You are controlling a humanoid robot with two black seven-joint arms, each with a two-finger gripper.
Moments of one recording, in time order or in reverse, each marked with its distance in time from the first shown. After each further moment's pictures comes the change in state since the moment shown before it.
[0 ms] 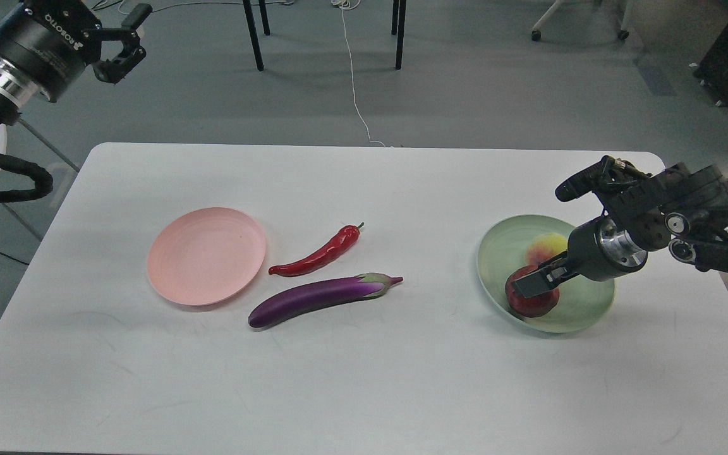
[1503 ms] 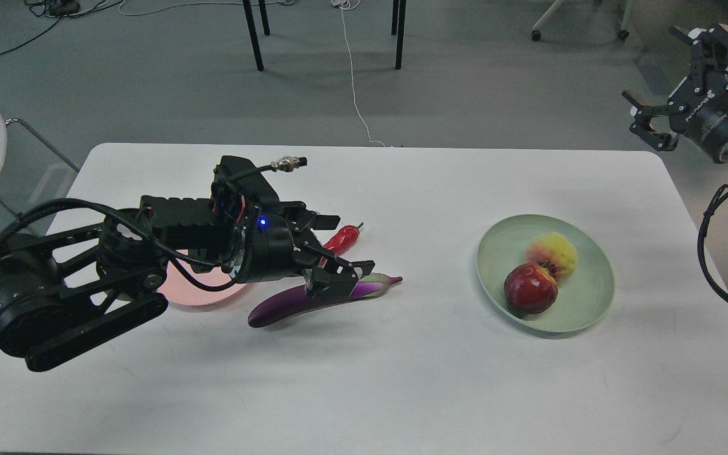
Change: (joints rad) left arm 0.002 -0.165 0.488 -0.512 1.997 0.057 0.015; right arm -0.729 -0.033 1.067 -0.510 1.511 0.000 0.096
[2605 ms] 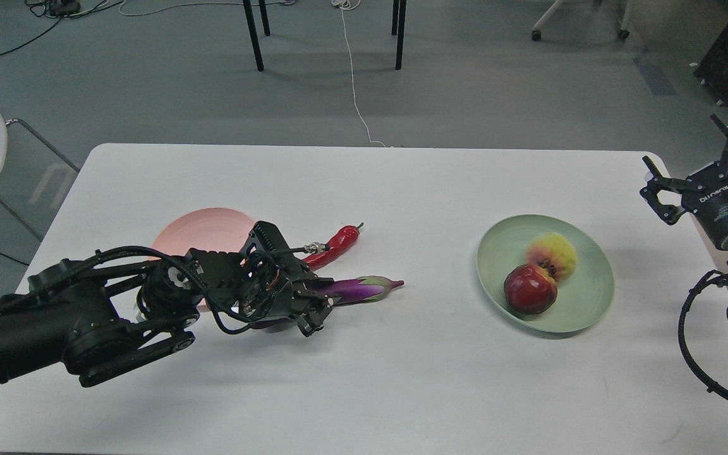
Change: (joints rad) left arm 0.001 -0.094 0.160 0.202 0.086 0.049 -0.004; right arm -0.310 0.025 0.329 0.103 0.012 0.000 0.002
